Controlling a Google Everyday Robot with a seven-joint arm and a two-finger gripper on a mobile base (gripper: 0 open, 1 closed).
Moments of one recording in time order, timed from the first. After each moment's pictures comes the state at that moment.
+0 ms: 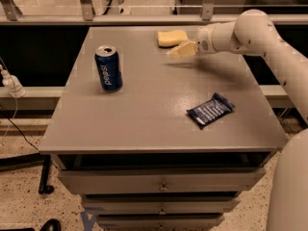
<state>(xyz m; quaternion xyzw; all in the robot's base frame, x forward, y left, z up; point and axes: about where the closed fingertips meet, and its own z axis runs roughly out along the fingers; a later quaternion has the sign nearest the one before) 0.813 -0.126 0.858 -0.37 0.75 0.16 0.52</state>
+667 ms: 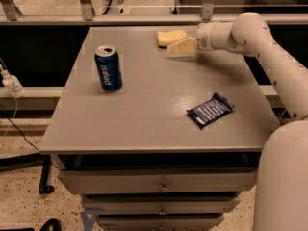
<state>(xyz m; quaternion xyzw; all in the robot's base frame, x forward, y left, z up) 0.850 -0.135 0.857 -0.34 0.75 0.16 0.55</state>
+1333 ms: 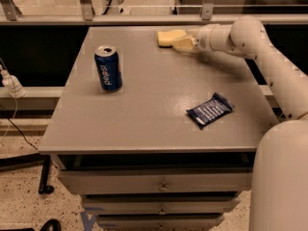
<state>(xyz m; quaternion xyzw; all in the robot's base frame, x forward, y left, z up) 0.862 -0.137 0.848 -0.32 0.75 0.17 0.55</state>
